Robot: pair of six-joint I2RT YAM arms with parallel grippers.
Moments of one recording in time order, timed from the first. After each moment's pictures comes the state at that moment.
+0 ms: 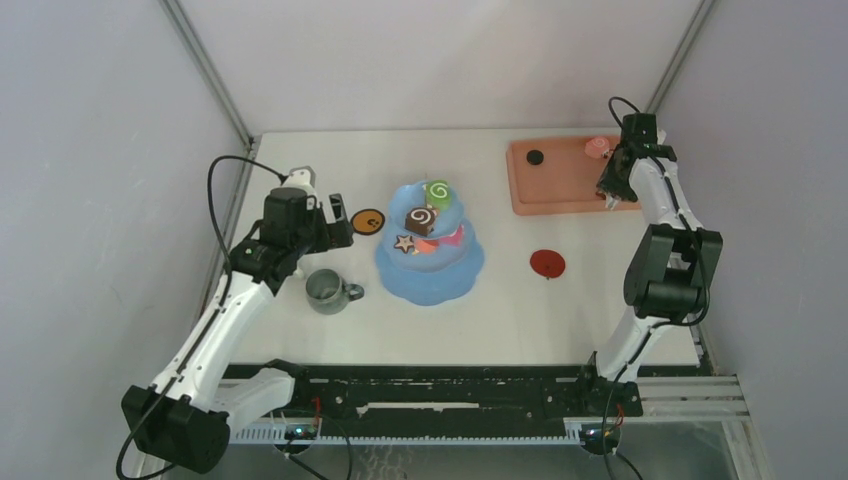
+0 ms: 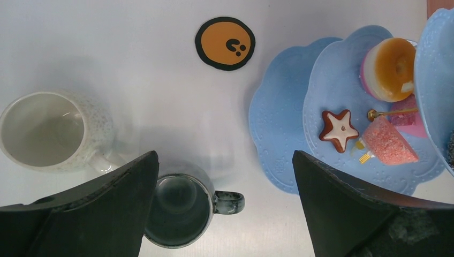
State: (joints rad) left arm -0.29 1.02 0.97 -0.59 -0.13 -0.34; right arm -0.18 1.80 1.57 -0.75 0.21 0.31
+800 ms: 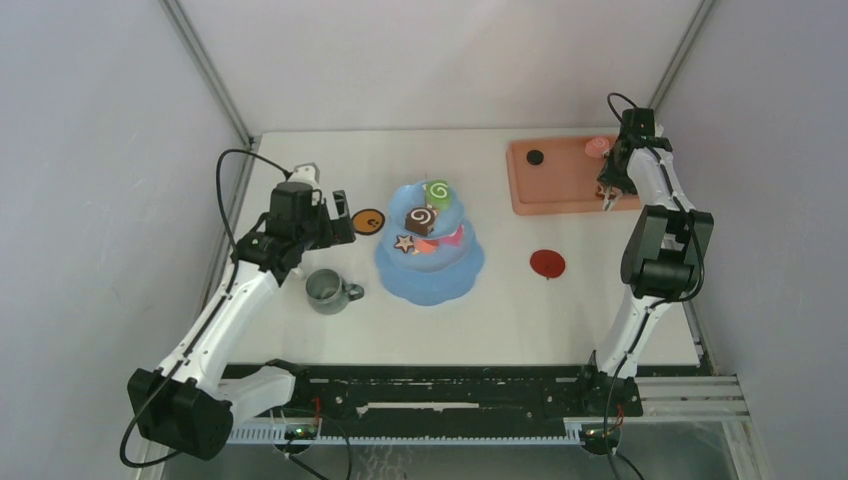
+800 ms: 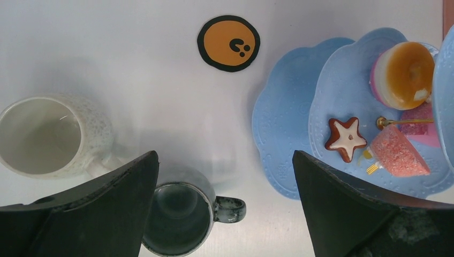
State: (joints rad) left arm -0.29 1.09 0.99 -0.58 -0.14 -0.34; right arm -0.20 1.97 1.70 -0.74 0.23 0.29
